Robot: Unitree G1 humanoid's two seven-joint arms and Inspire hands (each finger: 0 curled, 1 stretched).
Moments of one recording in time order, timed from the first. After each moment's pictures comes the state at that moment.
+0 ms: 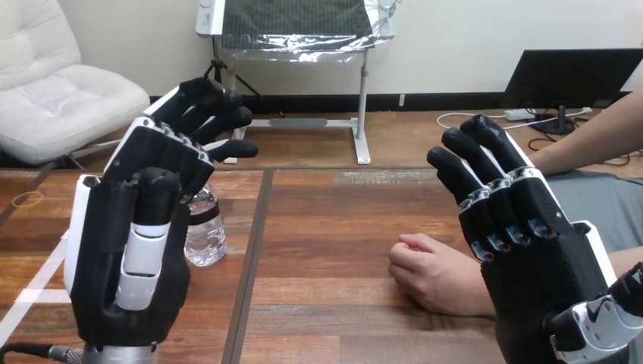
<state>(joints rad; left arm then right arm) 0.31 0.07 -0.04 -0.35 -0.39 -0.55 -0.31 0.51 -0.13 0.08 -0.47 0.47 -0.44 0.44</state>
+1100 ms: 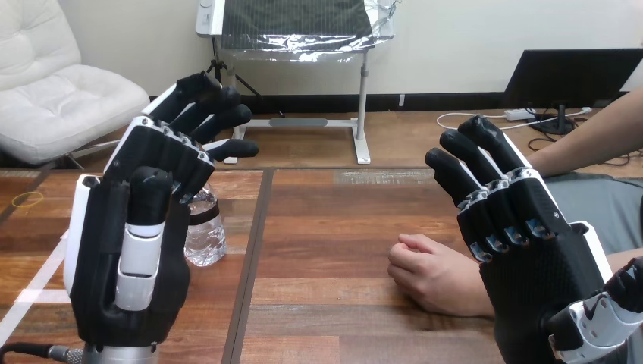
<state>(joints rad) 0.31 0.07 -0.04 -0.35 -0.38 -0.55 -0.31 0.51 -0.13 0.08 -0.47 0.46 -0.43 0.44</state>
